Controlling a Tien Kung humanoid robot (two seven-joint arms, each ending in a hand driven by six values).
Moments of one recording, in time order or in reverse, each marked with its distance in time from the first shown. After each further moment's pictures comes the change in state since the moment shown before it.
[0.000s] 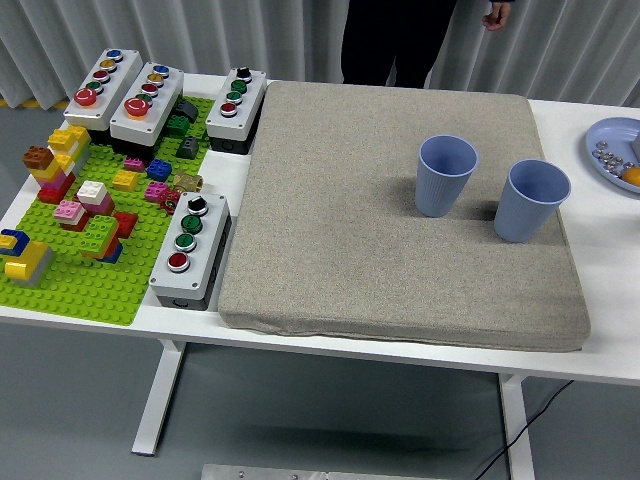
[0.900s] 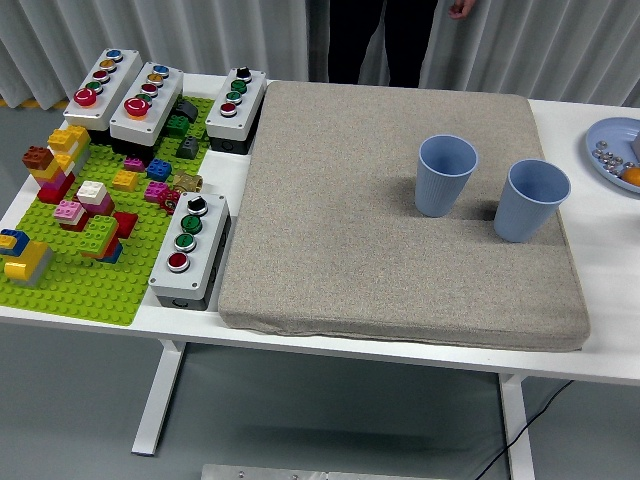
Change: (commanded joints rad) left arm -0.002 -0.003 -0.010 0.000 0.014 0.000 0.000; right arm -0.071 -0.012 0.015 0.069 -0.014 -0.006 -0.006
